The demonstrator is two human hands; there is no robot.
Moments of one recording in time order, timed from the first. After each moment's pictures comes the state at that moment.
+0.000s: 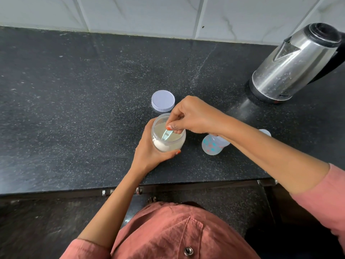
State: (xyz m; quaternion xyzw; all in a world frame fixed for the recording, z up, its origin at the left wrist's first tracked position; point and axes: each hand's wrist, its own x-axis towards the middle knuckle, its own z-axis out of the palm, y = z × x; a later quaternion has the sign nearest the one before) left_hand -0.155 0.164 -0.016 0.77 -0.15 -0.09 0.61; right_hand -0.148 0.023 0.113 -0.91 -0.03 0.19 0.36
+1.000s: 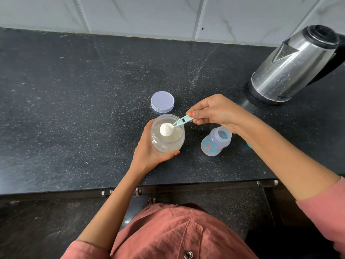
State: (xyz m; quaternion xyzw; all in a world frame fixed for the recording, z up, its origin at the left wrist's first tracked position) left_hand -0.154 0.165 -0.021 0.78 -0.16 -0.08 0.60; right_hand -0.146 -0.023 0.106 -0.80 0.16 0.18 0.56
